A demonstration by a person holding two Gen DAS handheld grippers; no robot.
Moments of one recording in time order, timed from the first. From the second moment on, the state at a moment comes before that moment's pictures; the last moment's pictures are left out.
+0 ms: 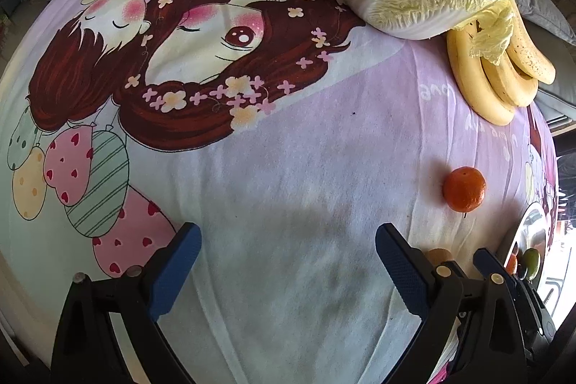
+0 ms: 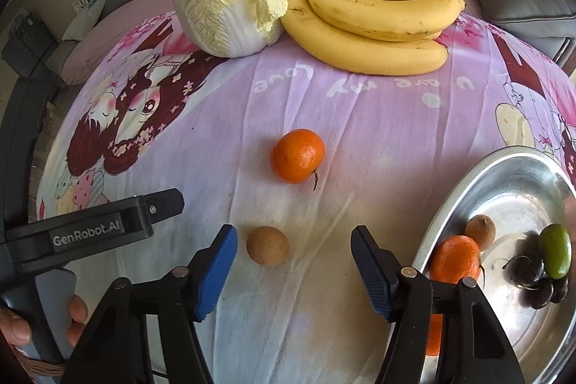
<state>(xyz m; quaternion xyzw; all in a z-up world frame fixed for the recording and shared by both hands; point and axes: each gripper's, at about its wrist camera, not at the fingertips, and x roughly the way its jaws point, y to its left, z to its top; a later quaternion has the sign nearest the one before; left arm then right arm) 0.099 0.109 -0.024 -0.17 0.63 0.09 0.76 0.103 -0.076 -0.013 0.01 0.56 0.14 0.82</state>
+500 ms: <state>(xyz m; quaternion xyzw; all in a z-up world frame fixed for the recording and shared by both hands) 0.097 0.121 -0.024 -0.20 0.62 0.09 0.75 0.100 -0.061 -0.020 0.01 0.57 0.17 0.81</state>
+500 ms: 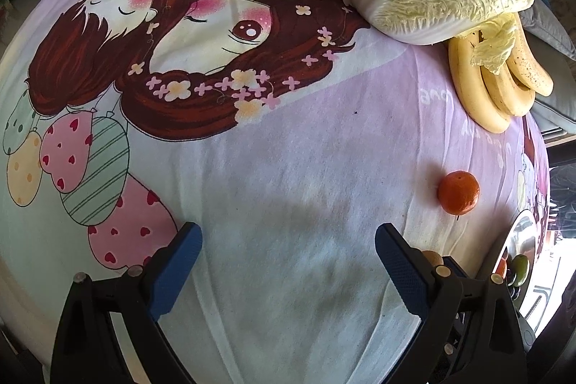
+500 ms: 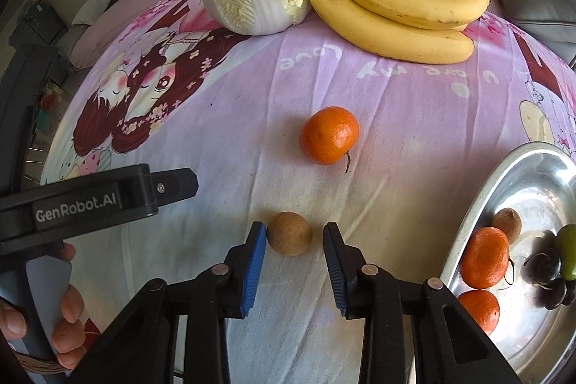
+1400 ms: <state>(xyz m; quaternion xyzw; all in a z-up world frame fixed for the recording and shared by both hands) 0.098 0.111 -0.017 -0.21 0.62 0.06 0.75 0.099 -0.069 -0.010 0.02 0.56 0.17 0.81</state>
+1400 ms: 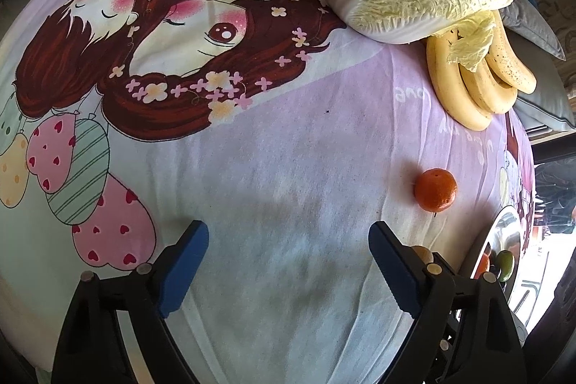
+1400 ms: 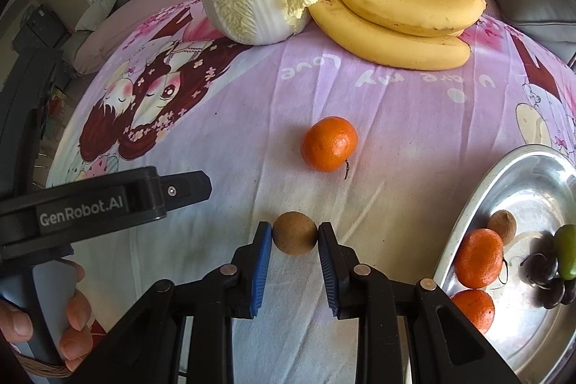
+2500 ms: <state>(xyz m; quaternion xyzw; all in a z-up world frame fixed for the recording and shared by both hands) 0.158 0.015 0.008 -0.18 0.57 -0.08 0.80 0.114 -0.138 0.017 0.08 0.53 0.10 0.84</state>
